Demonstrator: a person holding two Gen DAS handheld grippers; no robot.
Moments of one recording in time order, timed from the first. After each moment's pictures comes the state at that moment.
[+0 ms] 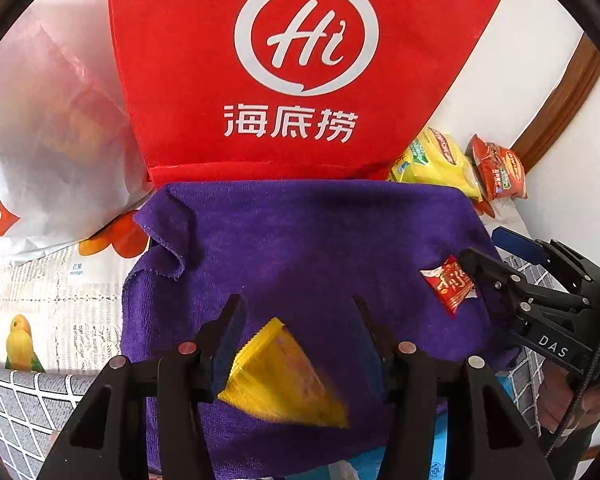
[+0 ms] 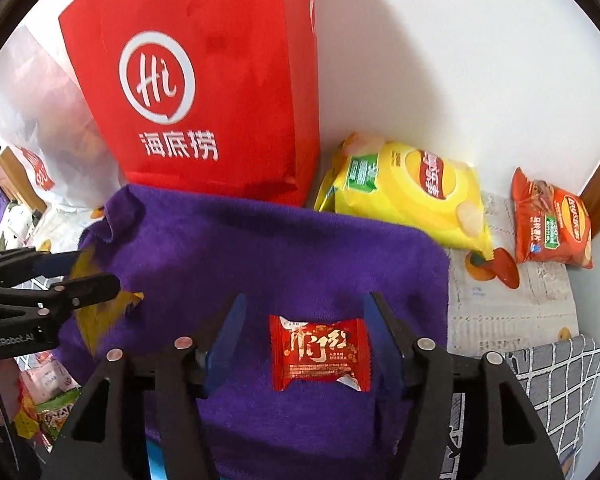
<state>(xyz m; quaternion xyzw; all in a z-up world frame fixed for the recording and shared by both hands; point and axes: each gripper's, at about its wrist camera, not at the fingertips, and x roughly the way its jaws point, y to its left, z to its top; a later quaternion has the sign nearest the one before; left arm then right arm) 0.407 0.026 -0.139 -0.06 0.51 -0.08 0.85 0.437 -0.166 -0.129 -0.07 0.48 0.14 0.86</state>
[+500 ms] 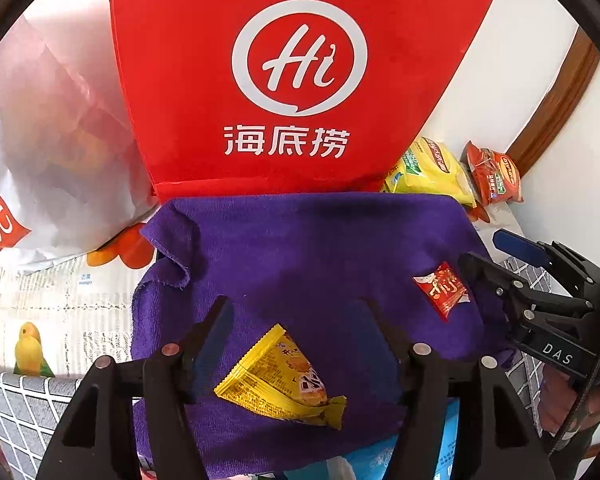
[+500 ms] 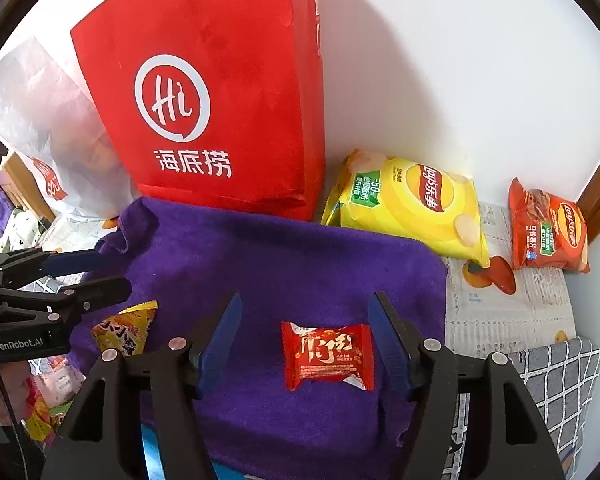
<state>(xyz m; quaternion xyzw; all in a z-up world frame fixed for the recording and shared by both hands) 0.402 0.027 -0.126 -0.05 0.50 -0.08 0.86 0.431 -0.162 -0.115 -0.06 0.47 0.15 0.87</state>
